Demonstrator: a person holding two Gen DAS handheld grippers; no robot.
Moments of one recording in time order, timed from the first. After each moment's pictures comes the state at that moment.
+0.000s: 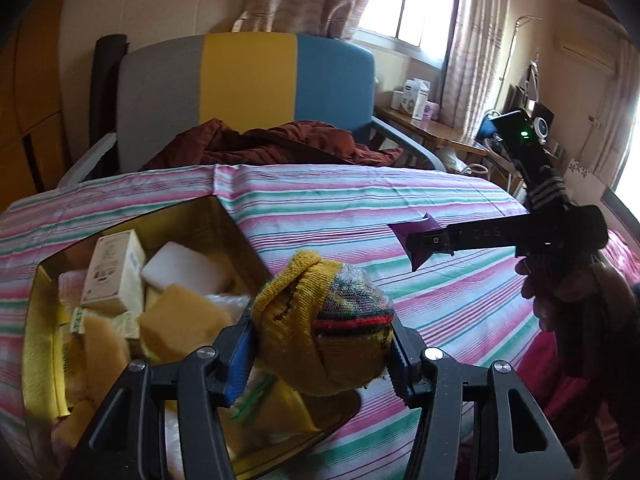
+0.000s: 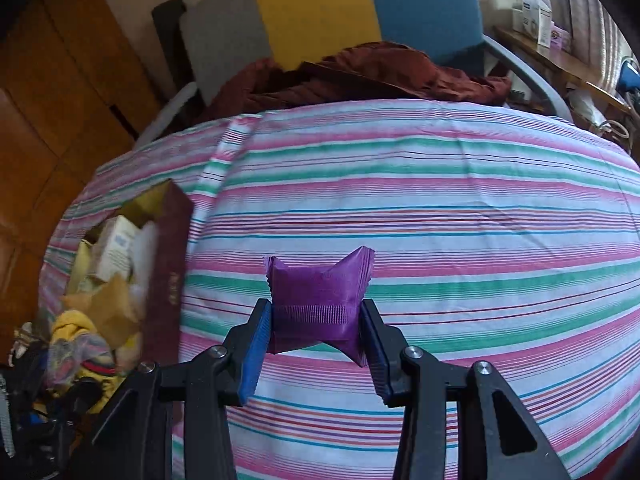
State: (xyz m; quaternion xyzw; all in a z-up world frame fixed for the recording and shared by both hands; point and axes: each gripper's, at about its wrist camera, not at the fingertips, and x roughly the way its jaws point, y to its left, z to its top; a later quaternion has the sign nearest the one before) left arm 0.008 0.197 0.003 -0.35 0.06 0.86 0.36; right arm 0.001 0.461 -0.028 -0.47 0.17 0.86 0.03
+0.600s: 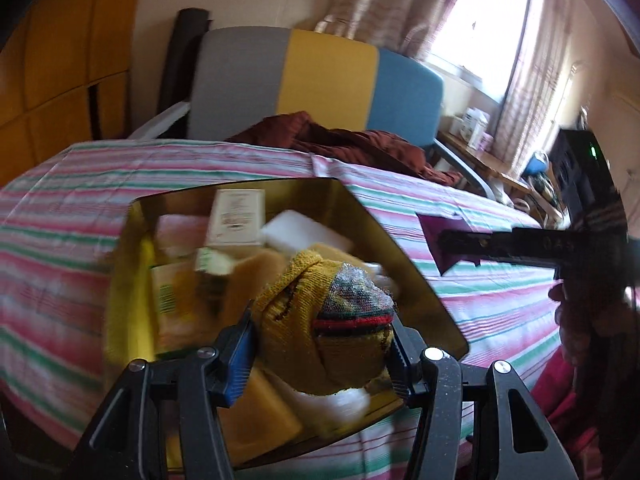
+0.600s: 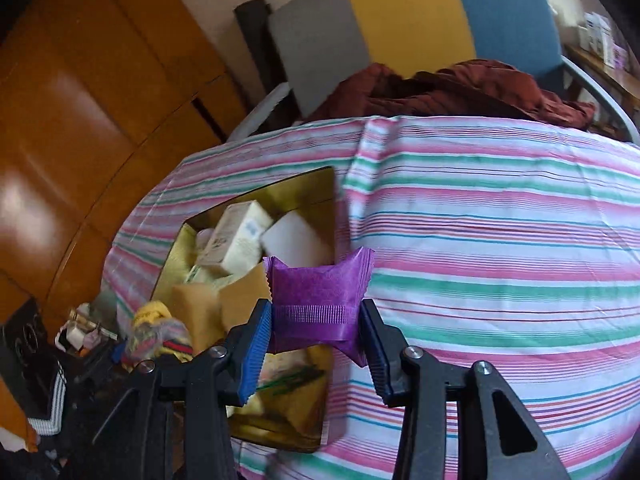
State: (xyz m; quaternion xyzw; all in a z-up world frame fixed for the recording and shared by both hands) left arm -0.008 0.077 -0.007 -0.37 -0.01 0.89 0.28; right arm -0.011 0.340 -0.009 -0.44 0.18 0.88 -0.09
